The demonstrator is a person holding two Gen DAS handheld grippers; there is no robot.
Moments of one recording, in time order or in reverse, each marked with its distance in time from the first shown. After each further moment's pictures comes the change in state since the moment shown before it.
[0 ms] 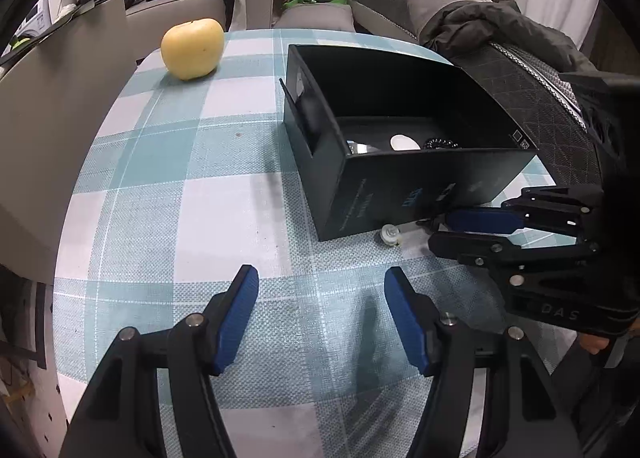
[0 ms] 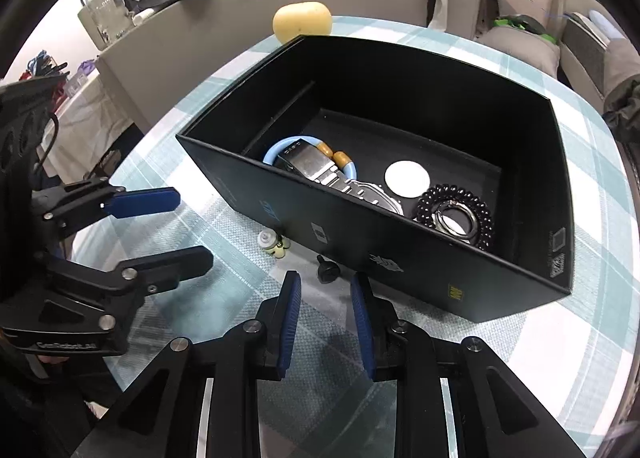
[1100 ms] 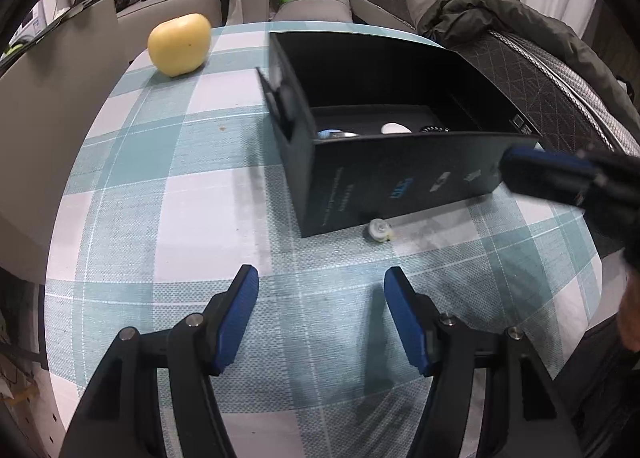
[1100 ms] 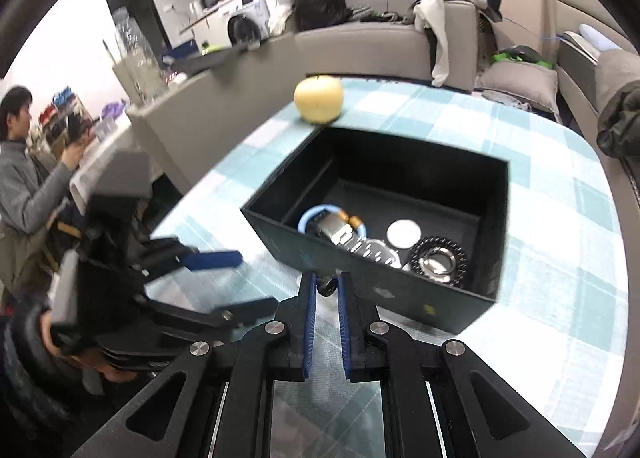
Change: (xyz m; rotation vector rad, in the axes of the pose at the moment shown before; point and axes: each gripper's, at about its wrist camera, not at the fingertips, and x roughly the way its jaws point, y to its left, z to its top) left arm 0.010 -0.014 0.000 0.026 0.024 0.007; right arm -0.065 -0.008 -0.004 0.050 -0.201 0.087
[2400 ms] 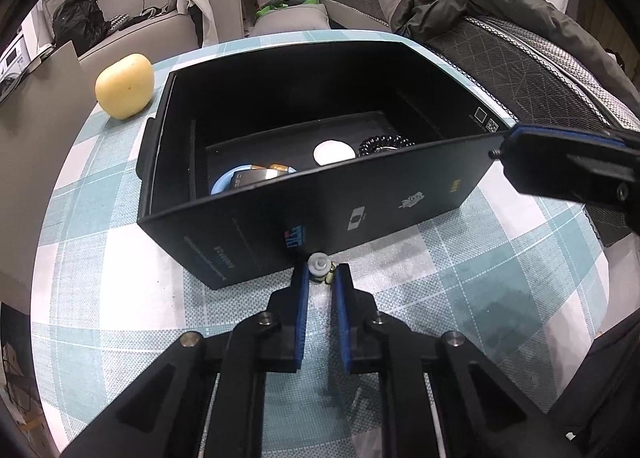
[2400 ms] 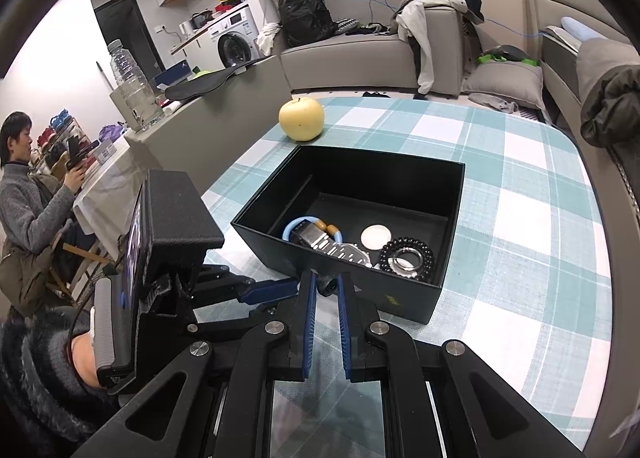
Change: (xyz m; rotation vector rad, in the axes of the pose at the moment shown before) left arm 0.020 -0.042 0.019 0.095 -0.033 0.028; right arm -0.027 -0.014 -0.005 0.049 -0.040 0.000
